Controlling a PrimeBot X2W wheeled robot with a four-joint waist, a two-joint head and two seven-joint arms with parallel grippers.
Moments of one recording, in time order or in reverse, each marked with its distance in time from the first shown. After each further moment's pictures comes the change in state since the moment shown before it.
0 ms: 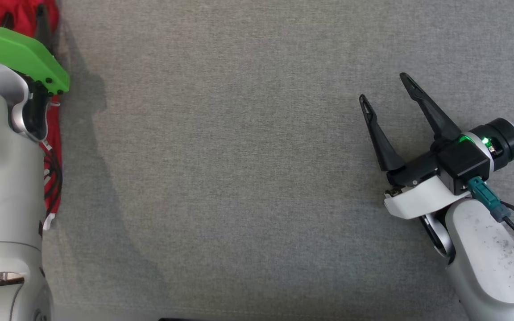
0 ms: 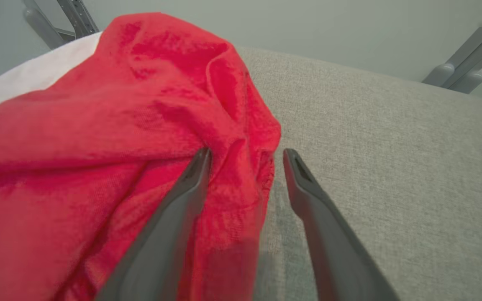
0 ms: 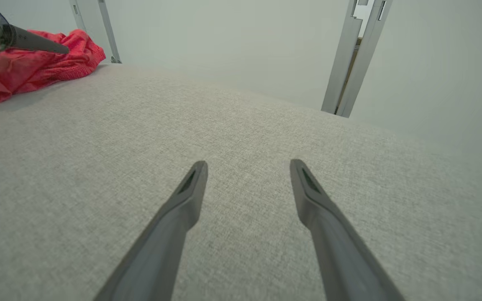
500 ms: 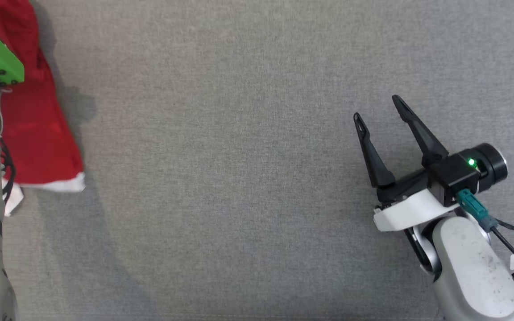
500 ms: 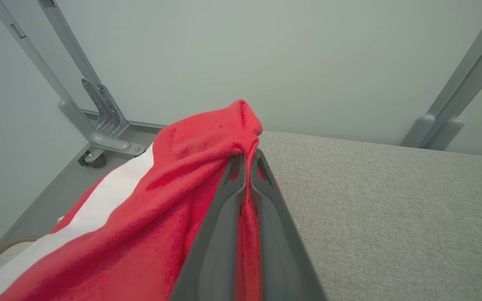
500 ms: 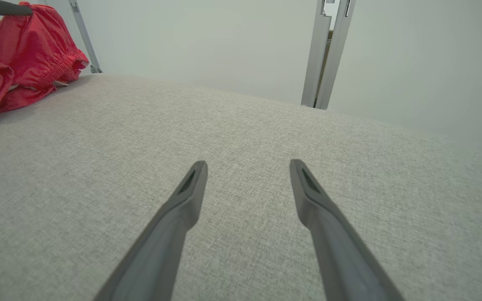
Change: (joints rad) left arm -0.009 0.111 -0.048 -0.048 0.013 -0.032 -0.105; right arm 0.058 0.081 -0.034 0.038 0.010 0.000 0.000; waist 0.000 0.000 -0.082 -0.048
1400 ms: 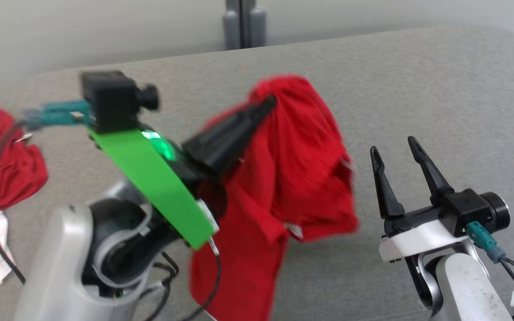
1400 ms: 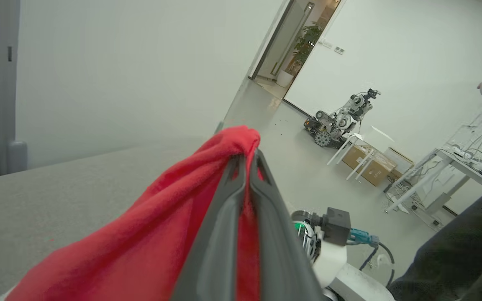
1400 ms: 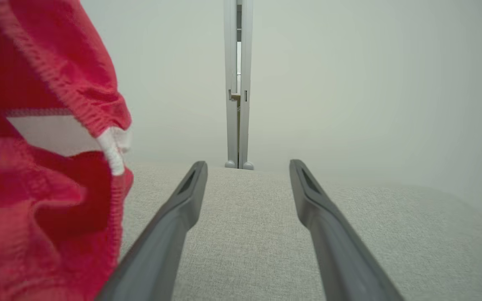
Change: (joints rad) left arm 0.566 -0.138 -0.334 -1.273 -0.699 0.047 0.659; right arm 0.162 0.104 -0.116 -0.015 0.016 0.000 0.000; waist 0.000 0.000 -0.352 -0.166
